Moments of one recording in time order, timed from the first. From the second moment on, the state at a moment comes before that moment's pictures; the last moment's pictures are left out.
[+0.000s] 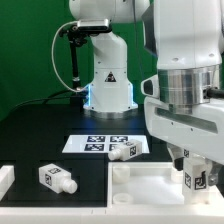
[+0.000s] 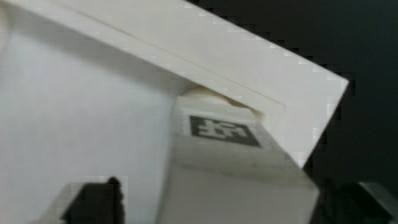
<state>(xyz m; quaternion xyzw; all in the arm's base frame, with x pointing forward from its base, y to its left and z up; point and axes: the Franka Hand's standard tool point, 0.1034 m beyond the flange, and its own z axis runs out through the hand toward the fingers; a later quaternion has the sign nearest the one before) 0.644 0.105 0.070 -0.90 0.43 -0.01 0.06</state>
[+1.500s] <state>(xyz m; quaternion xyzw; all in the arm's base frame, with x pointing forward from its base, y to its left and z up) 0.642 0.109 0.071 -0.98 0.19 -0.04 0.04</state>
